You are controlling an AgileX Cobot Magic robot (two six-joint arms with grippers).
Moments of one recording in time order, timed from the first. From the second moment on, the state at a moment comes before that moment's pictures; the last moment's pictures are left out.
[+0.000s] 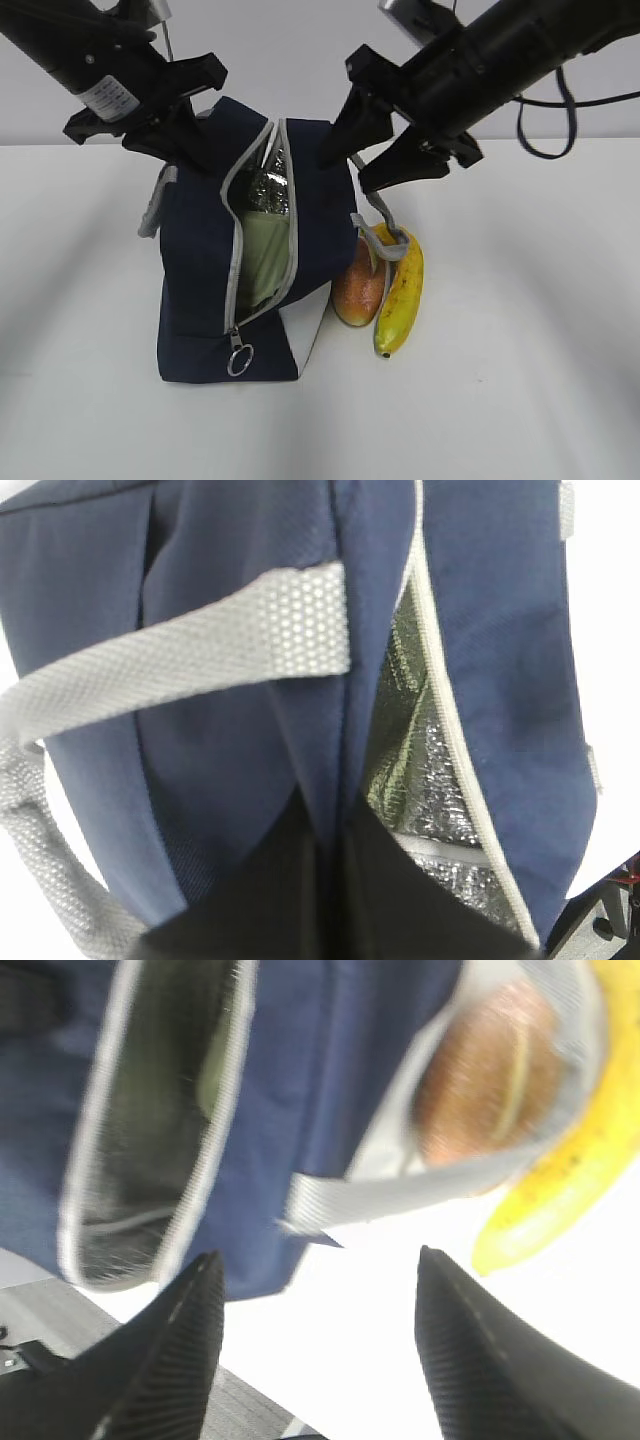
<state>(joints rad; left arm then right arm) -0.28 1.81 -1.57 -0.46 1.08 0.09 0.24 1.83 -1.49 0.84 1.10 -0.36</state>
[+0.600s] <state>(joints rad) -0.28 1.81 -1.57 -0.46 1.09 0.09 0.24 1.59 -0.97 0.64 0.73 -0.25</state>
